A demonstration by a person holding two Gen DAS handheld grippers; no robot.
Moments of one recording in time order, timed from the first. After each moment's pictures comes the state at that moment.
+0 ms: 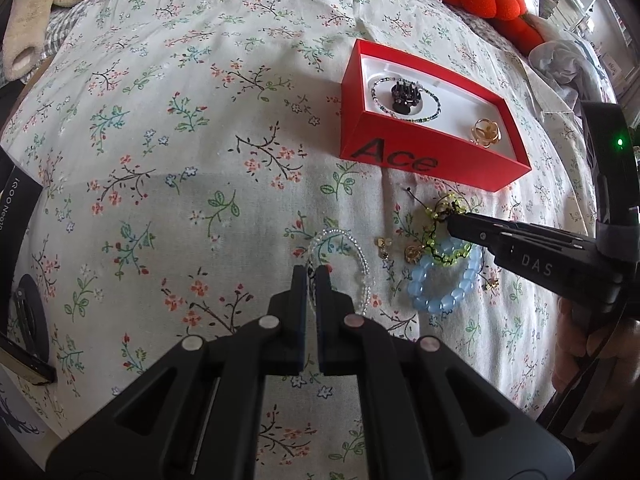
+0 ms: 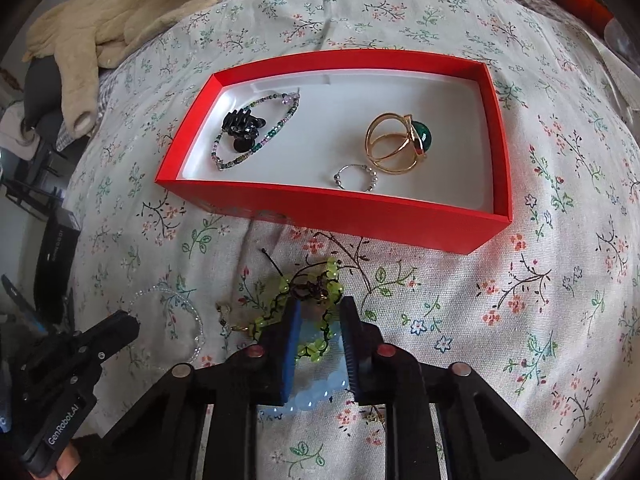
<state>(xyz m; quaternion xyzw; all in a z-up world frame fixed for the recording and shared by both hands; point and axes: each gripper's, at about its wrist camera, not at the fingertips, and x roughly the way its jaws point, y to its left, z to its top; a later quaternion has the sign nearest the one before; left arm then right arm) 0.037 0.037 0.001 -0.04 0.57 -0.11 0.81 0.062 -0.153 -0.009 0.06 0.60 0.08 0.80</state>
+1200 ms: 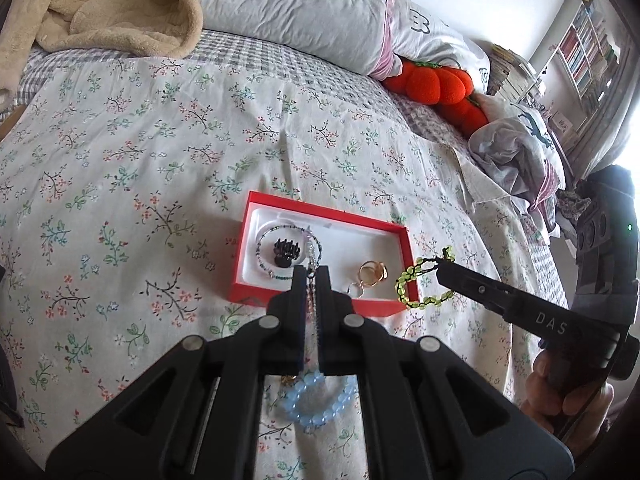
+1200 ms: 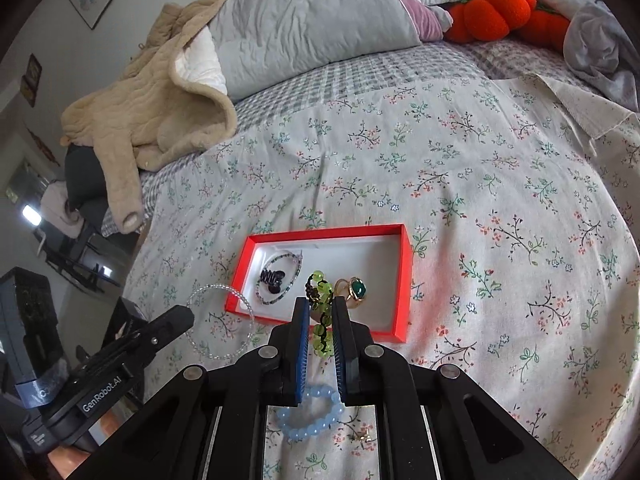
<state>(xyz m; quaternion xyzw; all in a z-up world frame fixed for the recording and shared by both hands) 0.080 -0.005 0.071 -0.13 0.45 -0.18 0.87 0.060 -0.227 0.094 0.17 0.46 0.10 0.86</state>
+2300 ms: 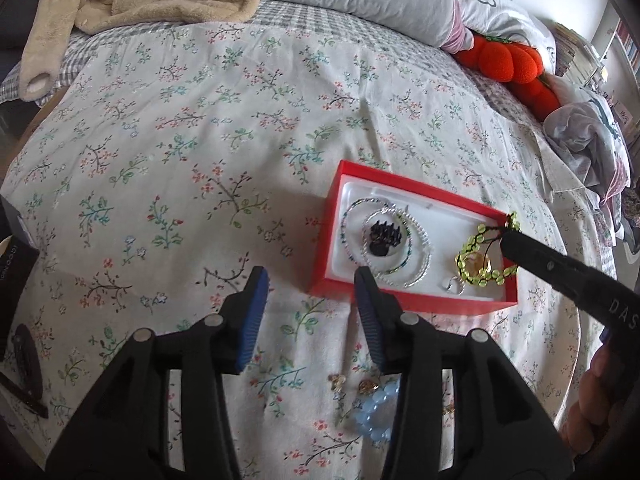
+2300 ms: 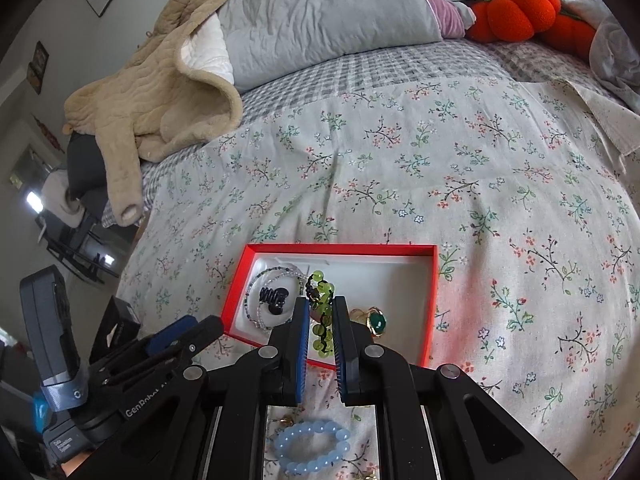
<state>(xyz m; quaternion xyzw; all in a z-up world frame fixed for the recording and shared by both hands) 0.097 0.010 0.030 -0.07 0.51 -0.06 0.86 0.096 -0.198 0.070 0.15 0.47 0.13 0.86</state>
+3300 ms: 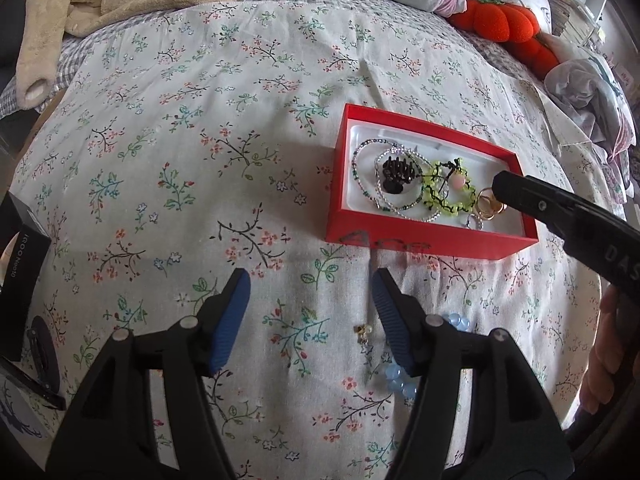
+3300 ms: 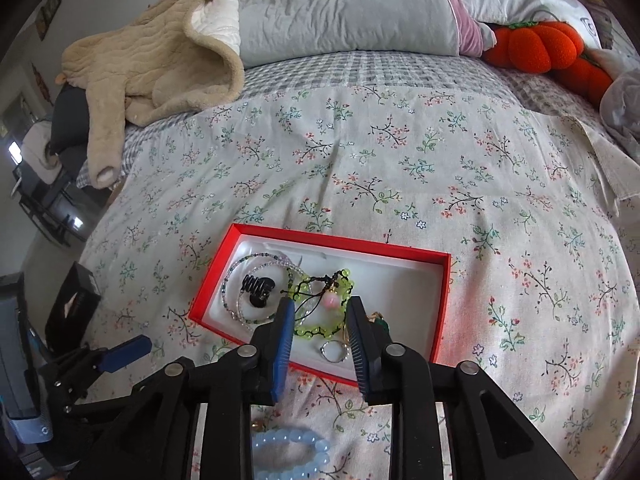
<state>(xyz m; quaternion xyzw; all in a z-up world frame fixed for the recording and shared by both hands) 0.075 0.007 0.018 -0.02 0.53 -0.07 0.84 0.091 -0.175 0.064 0.04 0.48 0.10 0.87</state>
